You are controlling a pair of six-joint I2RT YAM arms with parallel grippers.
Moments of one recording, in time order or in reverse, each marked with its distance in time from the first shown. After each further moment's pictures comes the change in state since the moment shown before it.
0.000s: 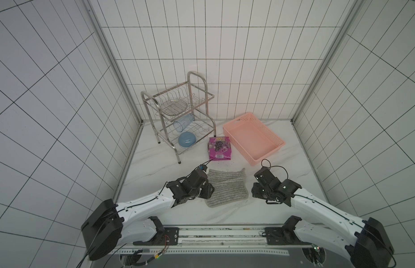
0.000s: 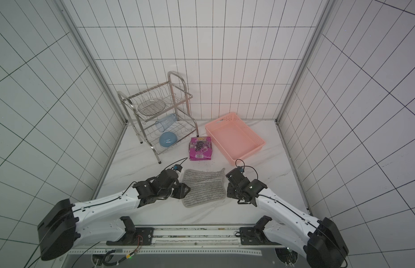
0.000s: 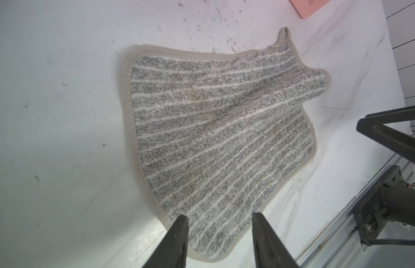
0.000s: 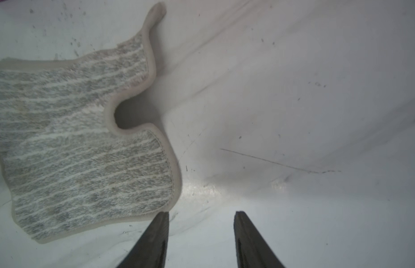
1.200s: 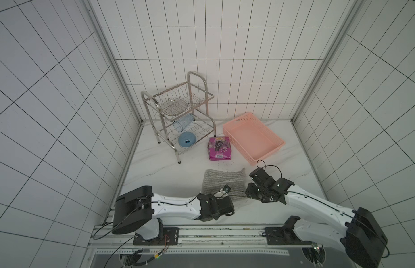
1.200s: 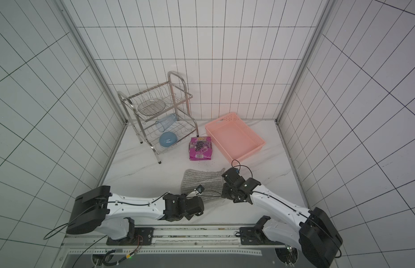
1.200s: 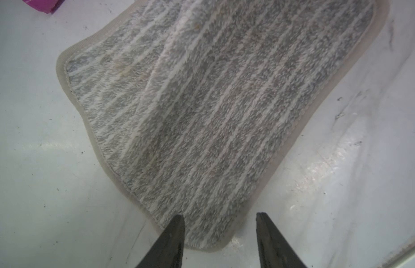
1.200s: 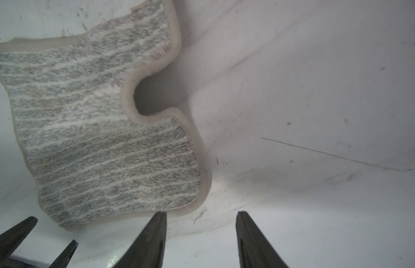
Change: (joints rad) left arm -0.428 0.373 0.218 -0.219 -0.441 0.138; right arm 0.019 0.096 0.018 0.076 -0.090 0.060
